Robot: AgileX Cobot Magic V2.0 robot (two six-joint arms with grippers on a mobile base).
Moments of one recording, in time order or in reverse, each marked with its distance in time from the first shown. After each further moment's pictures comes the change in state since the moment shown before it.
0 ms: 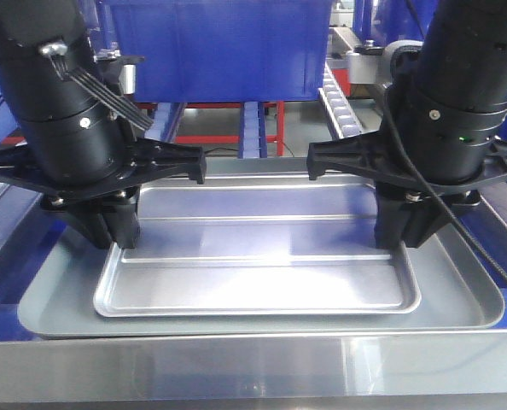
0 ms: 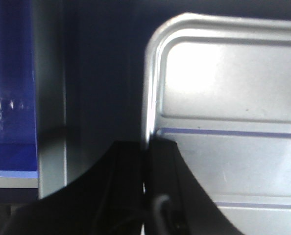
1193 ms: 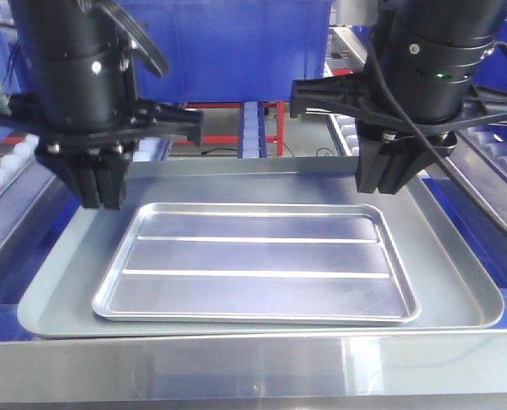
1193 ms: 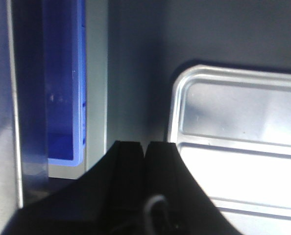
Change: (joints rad) left arm 0.005 0.041 -0.208 0.032 0.284 0.008; right arm 0.000 -0.012 -0.122 0.009 0.062 0.000
